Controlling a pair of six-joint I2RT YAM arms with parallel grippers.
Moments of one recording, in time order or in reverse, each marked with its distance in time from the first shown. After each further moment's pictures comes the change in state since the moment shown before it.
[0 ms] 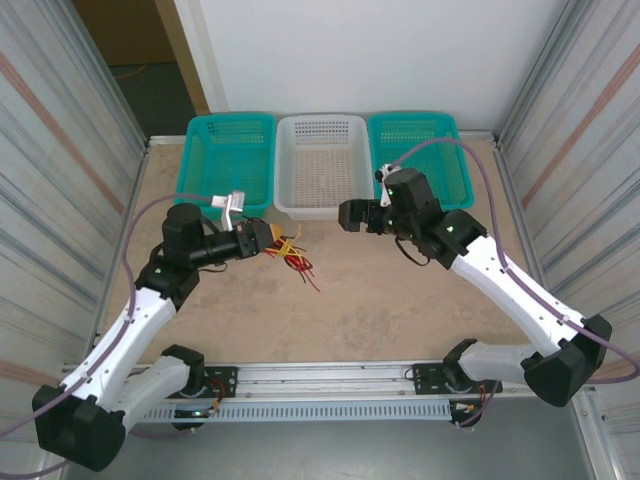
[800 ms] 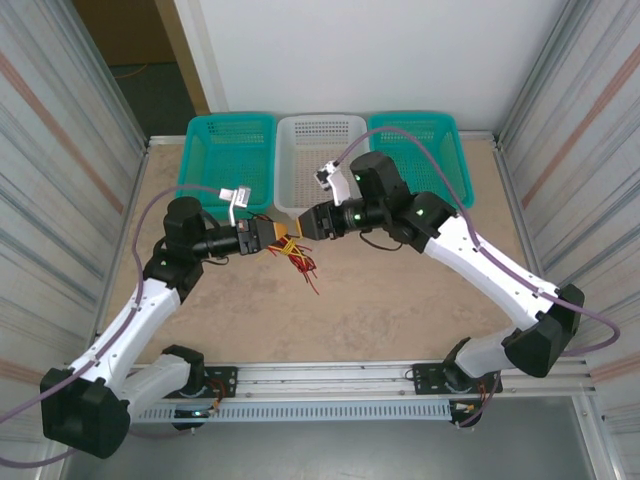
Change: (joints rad) left arm 0.022 0.087 -0.001 0.142 0.172 0.019; right arm 0.130 0.180 0.209 0.035 -0.479 -0.077
